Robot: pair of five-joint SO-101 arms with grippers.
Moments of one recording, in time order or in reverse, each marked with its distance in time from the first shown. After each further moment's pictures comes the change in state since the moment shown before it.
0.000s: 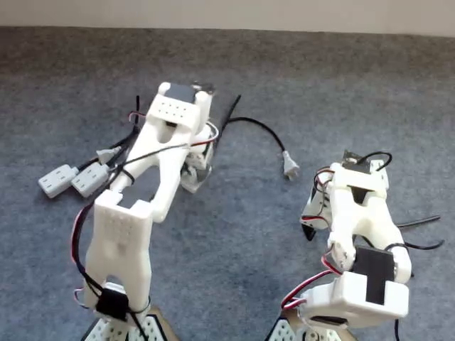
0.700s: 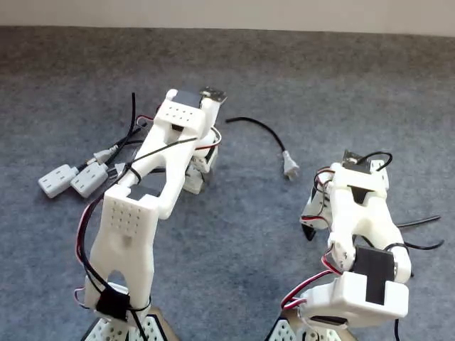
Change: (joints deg) left arm -0.3 7.1 -2.6 -4.9 -5.3; right arm 0.0 0.0 0.0 0.0 0.0
